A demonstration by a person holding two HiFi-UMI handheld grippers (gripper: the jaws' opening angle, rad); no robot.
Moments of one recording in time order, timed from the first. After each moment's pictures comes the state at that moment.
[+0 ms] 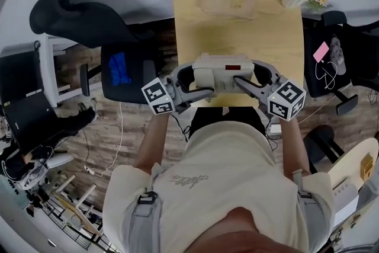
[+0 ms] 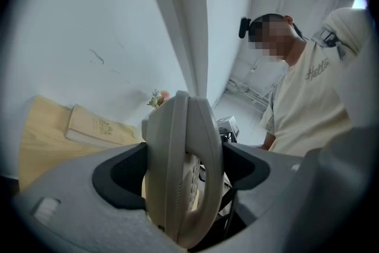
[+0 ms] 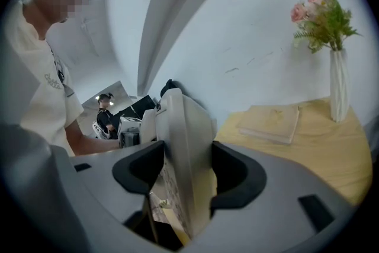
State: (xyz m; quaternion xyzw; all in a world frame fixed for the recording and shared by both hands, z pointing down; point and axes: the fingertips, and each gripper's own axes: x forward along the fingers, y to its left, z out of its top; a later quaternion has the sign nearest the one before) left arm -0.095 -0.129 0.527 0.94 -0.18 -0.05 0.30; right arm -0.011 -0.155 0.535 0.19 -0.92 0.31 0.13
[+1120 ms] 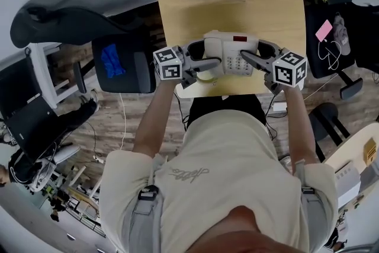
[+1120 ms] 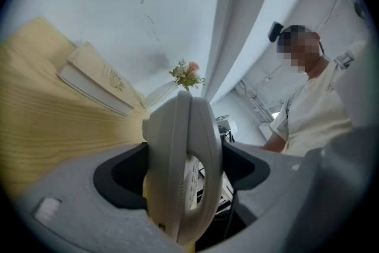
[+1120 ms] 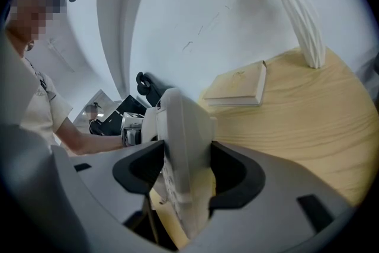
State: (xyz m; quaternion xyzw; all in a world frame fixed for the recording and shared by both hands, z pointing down) left arm -0.048 -0.184 0.646 0.89 -0.11 -0.02 0.44; right arm 0.039 -0.195 0.656 0.21 -0.86 0.44 0.16
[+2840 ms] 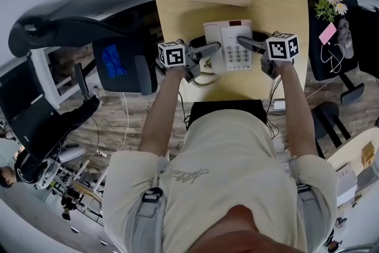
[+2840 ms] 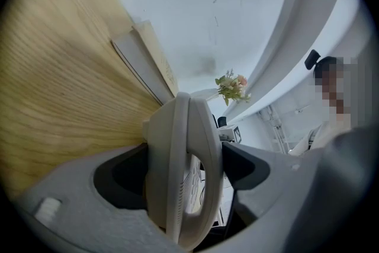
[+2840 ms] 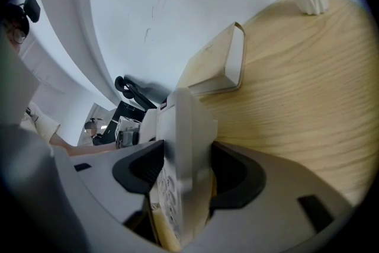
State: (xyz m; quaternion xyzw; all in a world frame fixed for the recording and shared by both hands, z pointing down) left arm -0.055 -0.245 0.727 0.79 -0.18 -0.03 0.59; right arm 0.034 -0.257 0.743 0.18 -0.80 0.55 0.18
